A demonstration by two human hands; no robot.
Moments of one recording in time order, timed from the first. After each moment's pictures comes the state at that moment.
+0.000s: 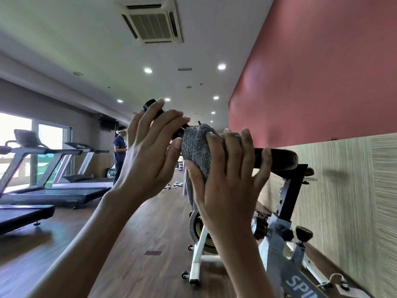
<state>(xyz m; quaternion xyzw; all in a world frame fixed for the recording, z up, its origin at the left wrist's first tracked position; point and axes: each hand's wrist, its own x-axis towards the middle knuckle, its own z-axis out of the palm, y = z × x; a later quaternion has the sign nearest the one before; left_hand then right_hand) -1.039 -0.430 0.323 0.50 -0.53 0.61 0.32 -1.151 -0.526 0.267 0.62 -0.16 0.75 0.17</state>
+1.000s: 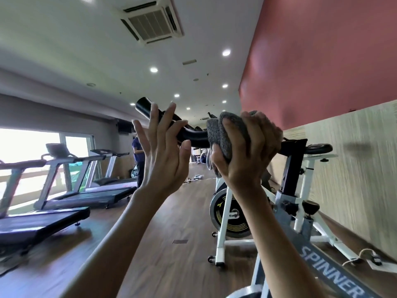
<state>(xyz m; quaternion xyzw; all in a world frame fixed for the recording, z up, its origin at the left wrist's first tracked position) -1.062 -0.460 0.300 0.52 -0.49 0.62 0.33 -1.146 -0.595 0.280 0.41 -0.03 0.89 0.19</state>
